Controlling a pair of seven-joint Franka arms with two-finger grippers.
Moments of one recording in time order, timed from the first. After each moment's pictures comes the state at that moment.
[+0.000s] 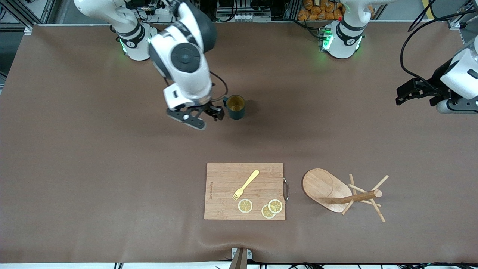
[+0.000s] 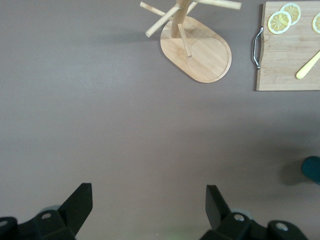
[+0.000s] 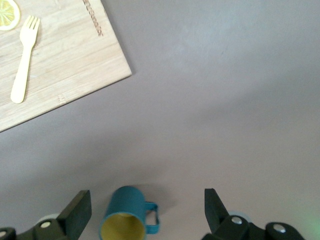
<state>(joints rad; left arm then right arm) 0.04 0.04 -0.15 -1.53 -0.01 1.55 -0.09 0.60 0.32 0.04 -1.58 0.01 1.84 1.00</state>
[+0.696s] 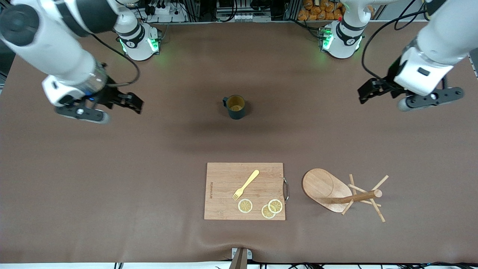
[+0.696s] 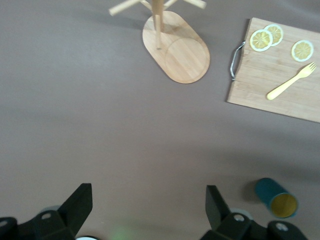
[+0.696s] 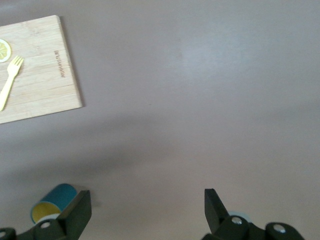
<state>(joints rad) 0.01 0.05 -0.31 -1.53 -0.01 1.56 -0.53 0.25 0.03 0.02 -1.66 0.04 1.65 0.46</state>
